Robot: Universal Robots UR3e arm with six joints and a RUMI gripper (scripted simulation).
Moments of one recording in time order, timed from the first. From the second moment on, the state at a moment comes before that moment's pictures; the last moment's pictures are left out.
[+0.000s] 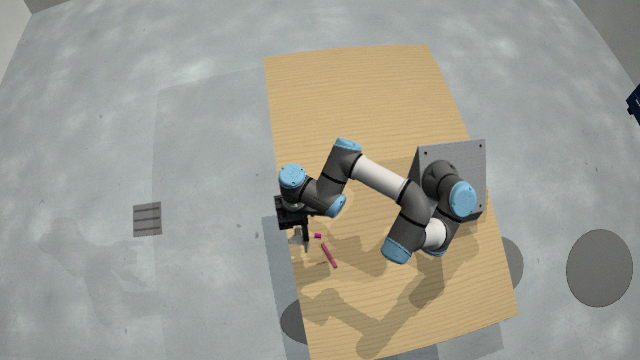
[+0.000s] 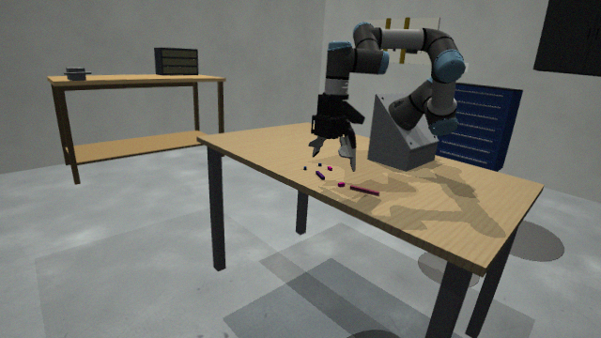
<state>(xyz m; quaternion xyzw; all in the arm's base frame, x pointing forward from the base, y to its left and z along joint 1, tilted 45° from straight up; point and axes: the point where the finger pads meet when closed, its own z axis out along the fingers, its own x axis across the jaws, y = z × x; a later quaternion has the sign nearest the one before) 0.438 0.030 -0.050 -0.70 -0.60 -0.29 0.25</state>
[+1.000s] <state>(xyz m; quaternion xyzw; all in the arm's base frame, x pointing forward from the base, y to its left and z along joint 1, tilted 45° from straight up) 0.427 0.007 -0.072 -0.67 -0.63 -0.30 0.23</state>
